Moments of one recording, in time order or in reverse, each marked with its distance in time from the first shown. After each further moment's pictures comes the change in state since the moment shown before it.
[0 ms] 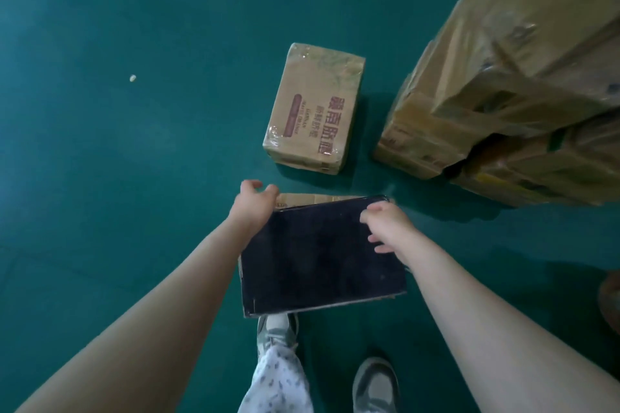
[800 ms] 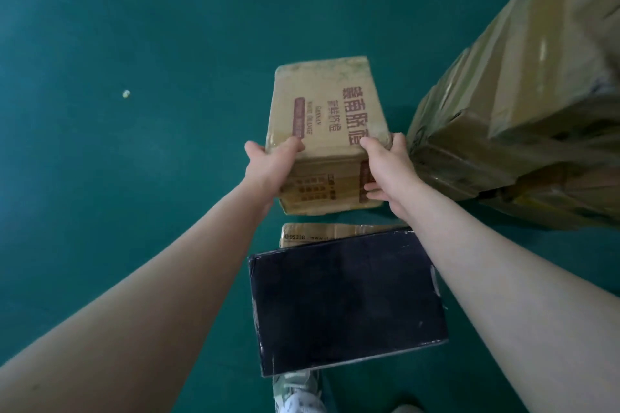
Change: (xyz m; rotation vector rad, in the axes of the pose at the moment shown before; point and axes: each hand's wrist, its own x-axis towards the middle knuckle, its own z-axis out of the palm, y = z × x) left_hand 0.066 0.069 -0.027 -0.318 -0.095 0.063; right_hand 0.064 -0.109 0.015 0.376 0.153 -0.208
